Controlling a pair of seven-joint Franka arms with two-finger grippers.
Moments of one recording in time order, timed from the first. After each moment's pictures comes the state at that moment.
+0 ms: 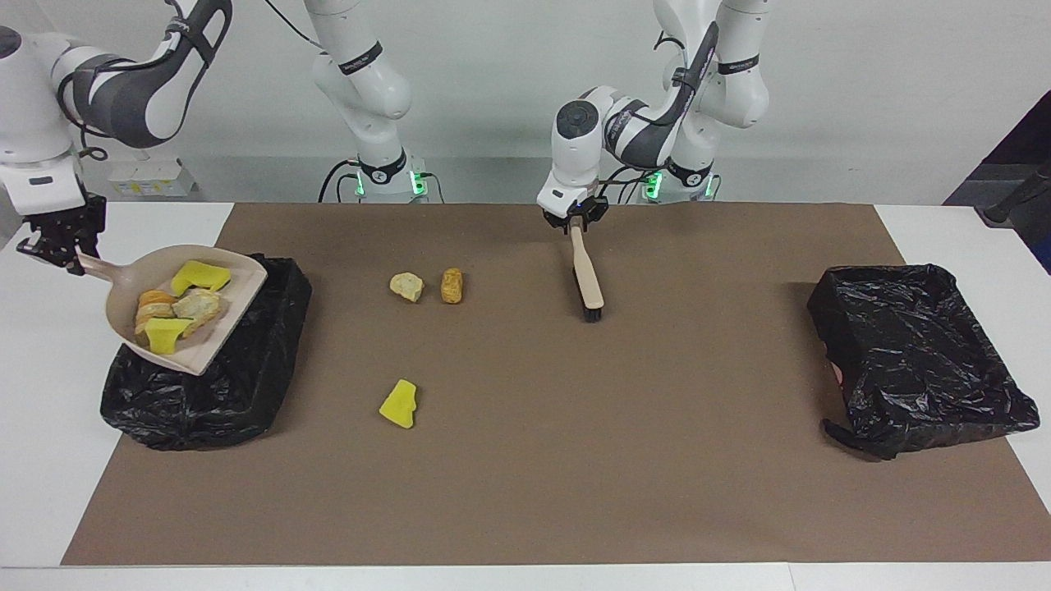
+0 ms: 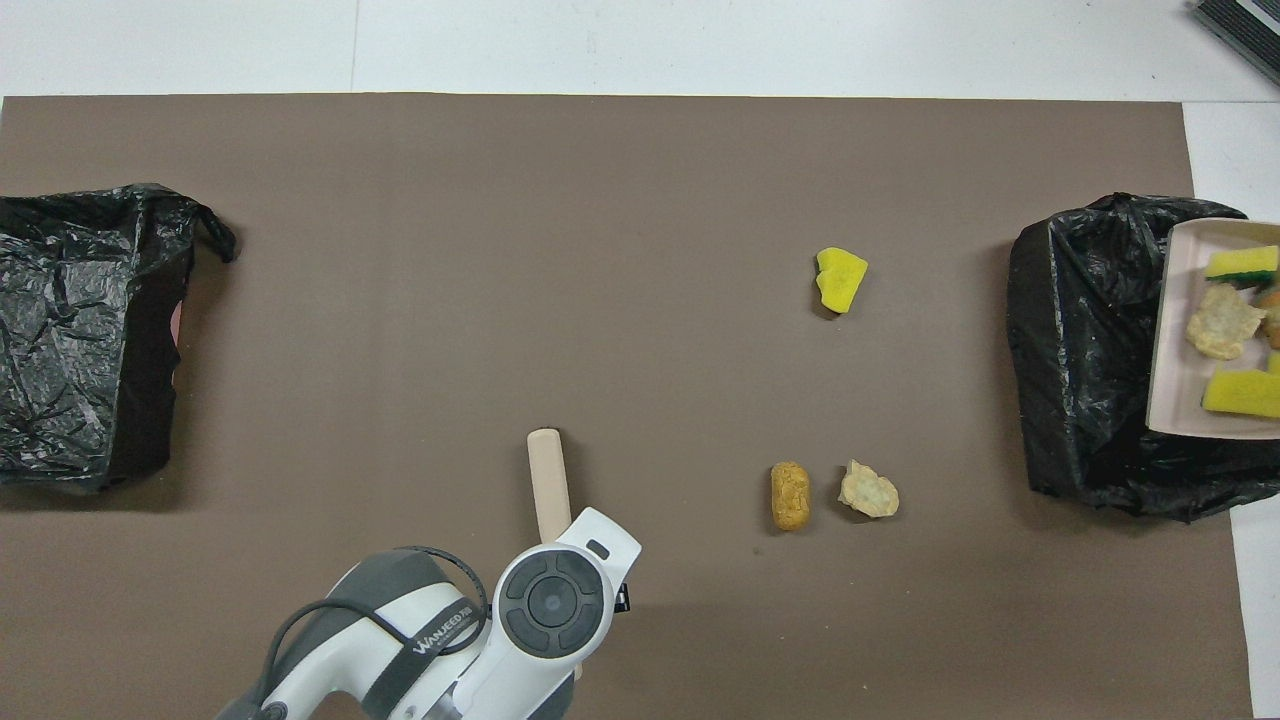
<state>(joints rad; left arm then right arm) -0.82 -0.07 -0.02 -2.36 -0.10 2.11 -0.87 -0.56 0.07 0.11 -1.76 -0.48 2.05 -1.64</state>
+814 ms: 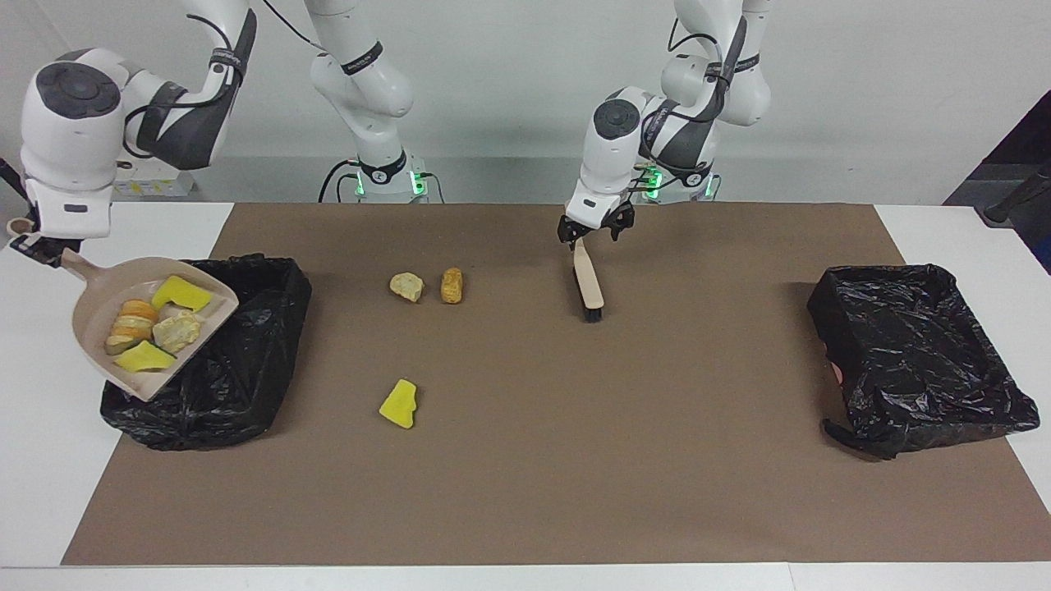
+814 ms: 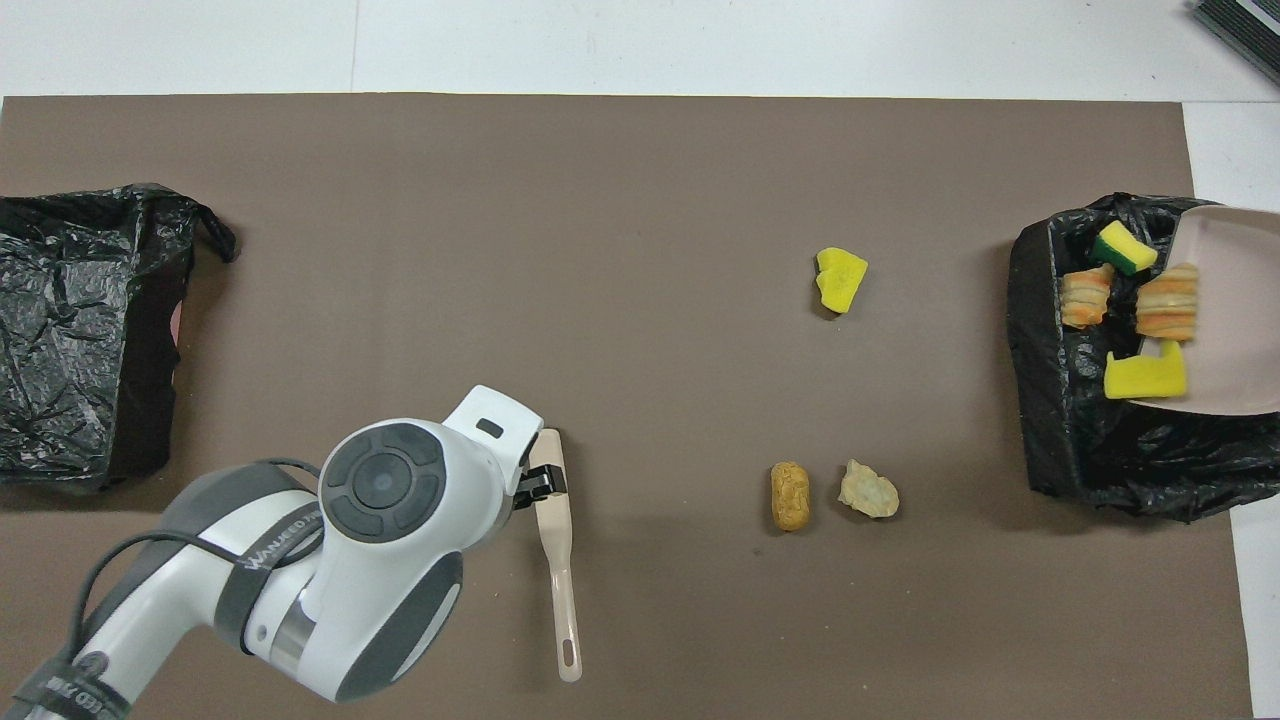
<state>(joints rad) -0.59 -0.10 -0.01 -2.22 -0.06 2.07 -0.77 -0.40 0.07 0.12 -1.80 -0.82 1.92 -1.23</state>
